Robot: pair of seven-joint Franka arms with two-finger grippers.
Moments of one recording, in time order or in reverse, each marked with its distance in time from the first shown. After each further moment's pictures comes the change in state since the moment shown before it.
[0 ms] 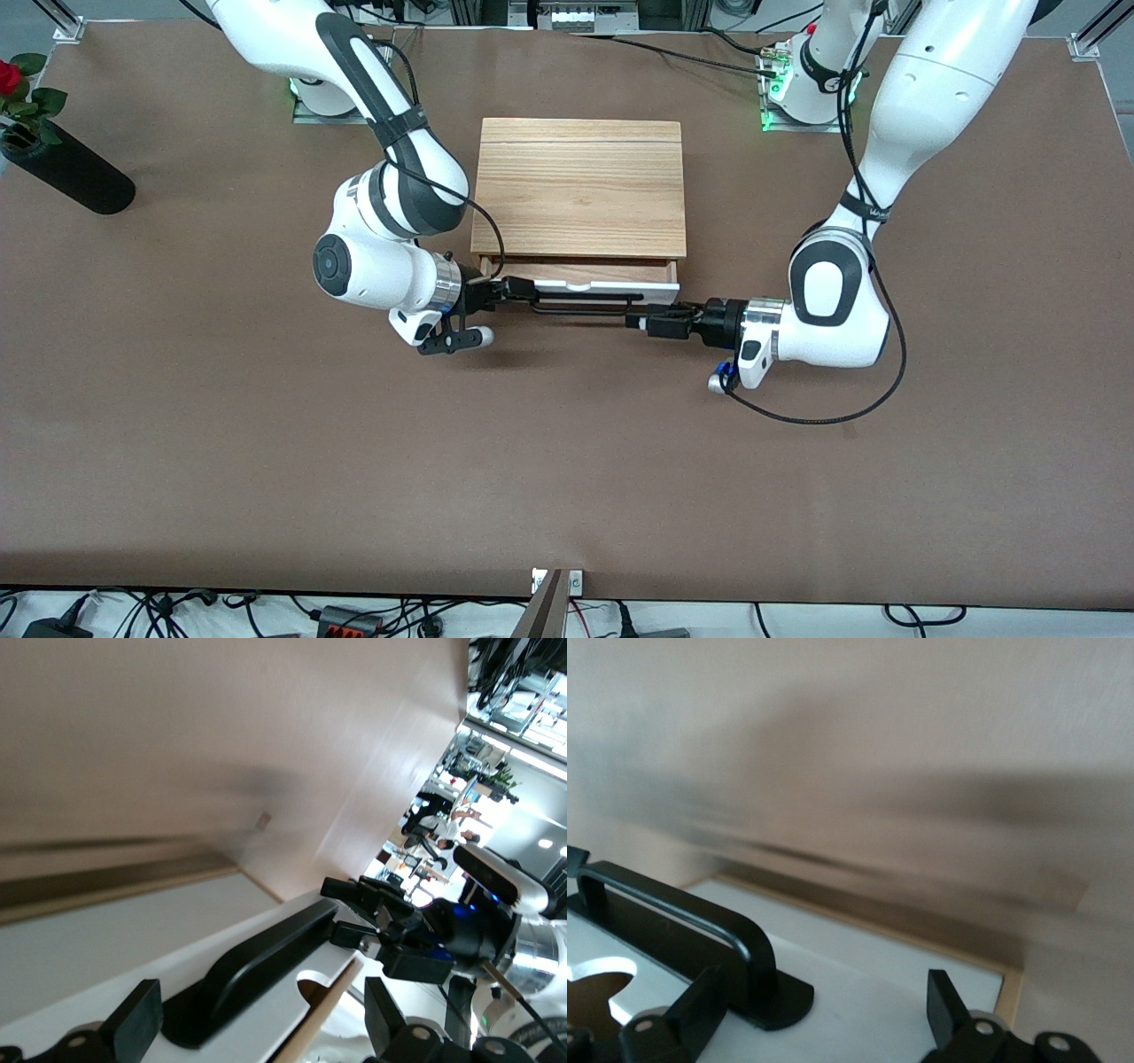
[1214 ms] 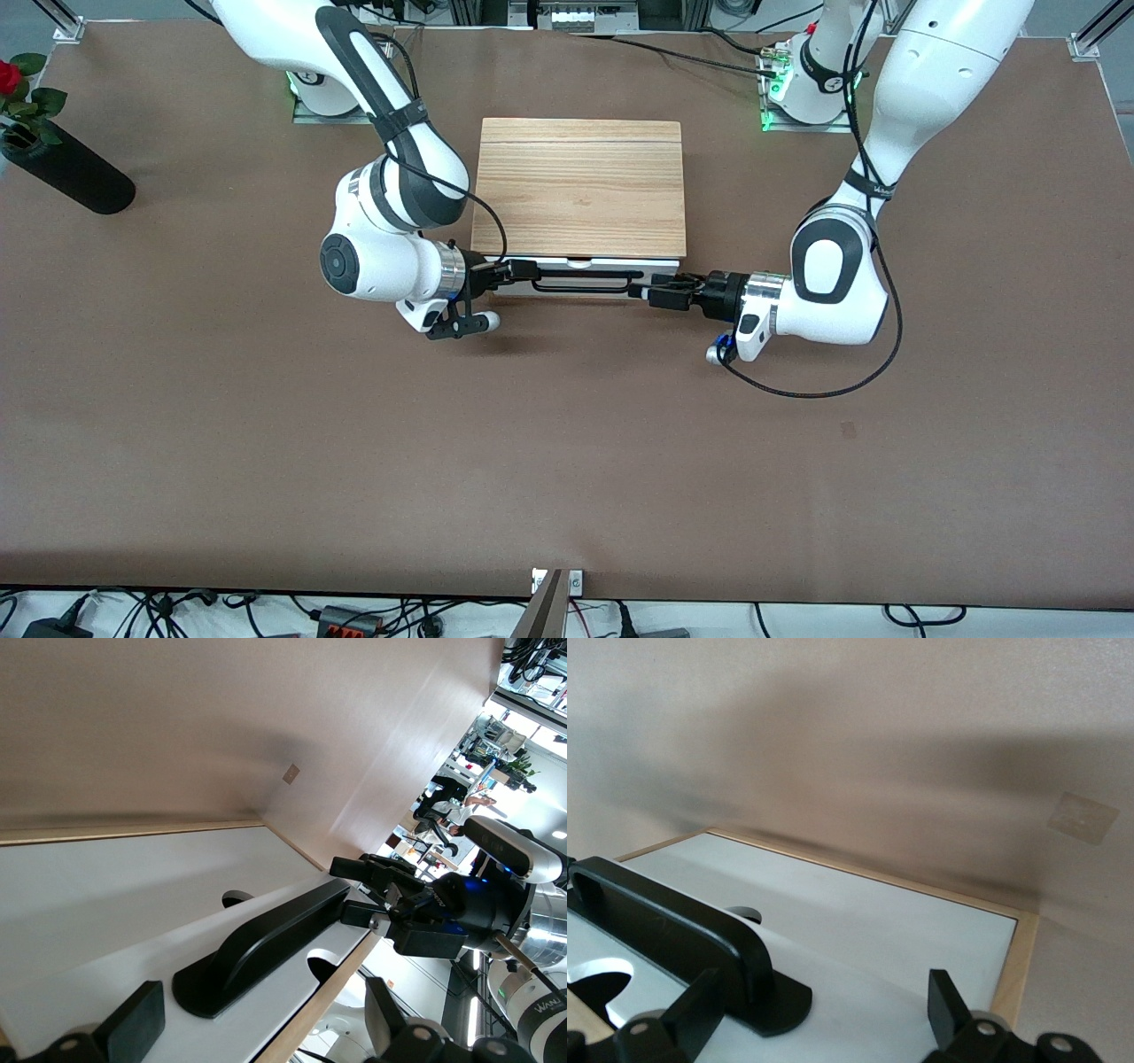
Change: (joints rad) left arm 0.004 -0.070 0.000 -0.121 -0.006 -0.024 0.003; right arm 0.006 -0.019 0.005 -0.047 0.023 -0.039 0.002
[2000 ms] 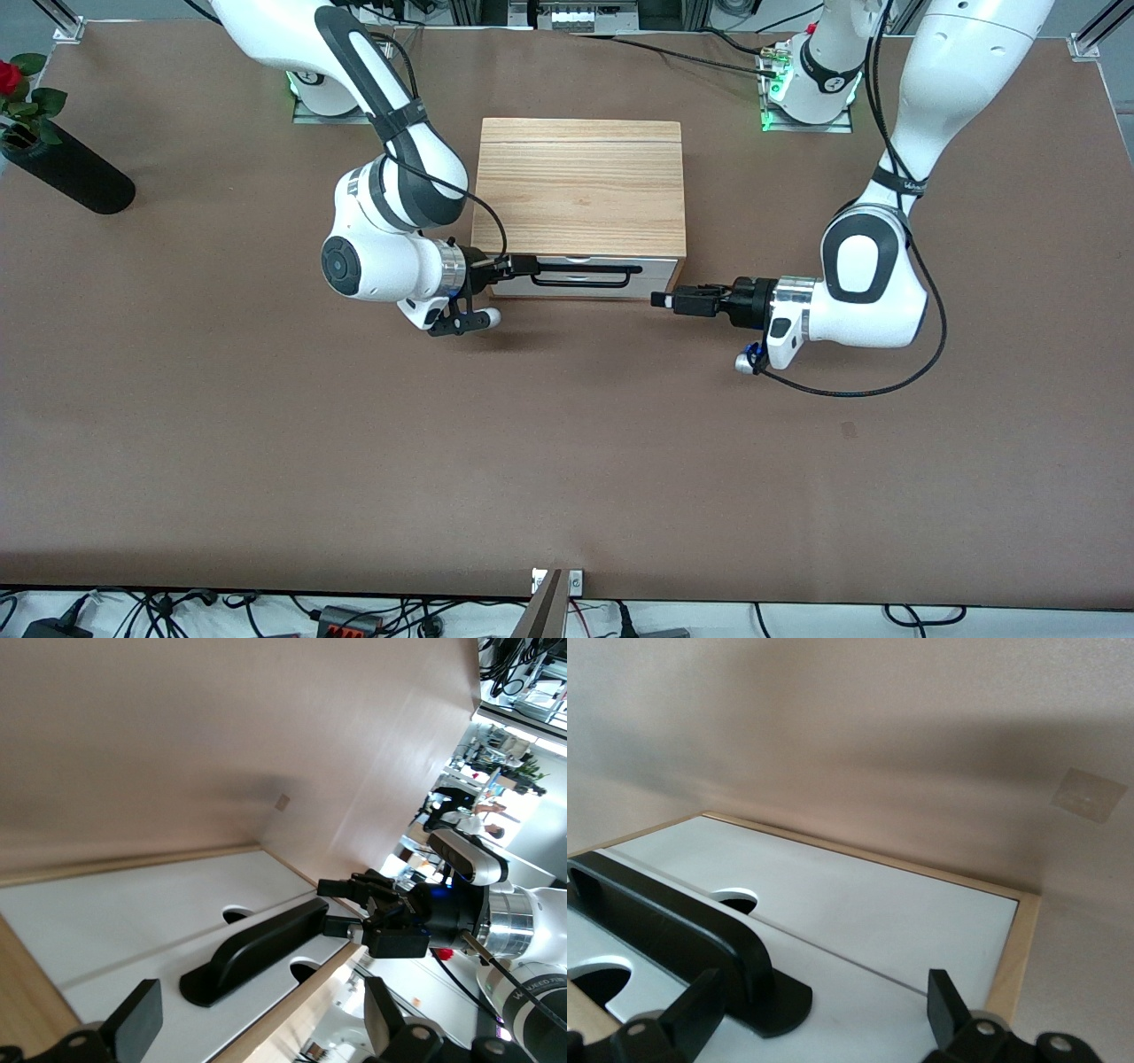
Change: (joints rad) left arm 0.052 -0.044 0.016 0.050 0.099 -0.010 0.007; right arm -0.001 -0.002 -0.002 -0.002 0.000 -0.039 -0.001
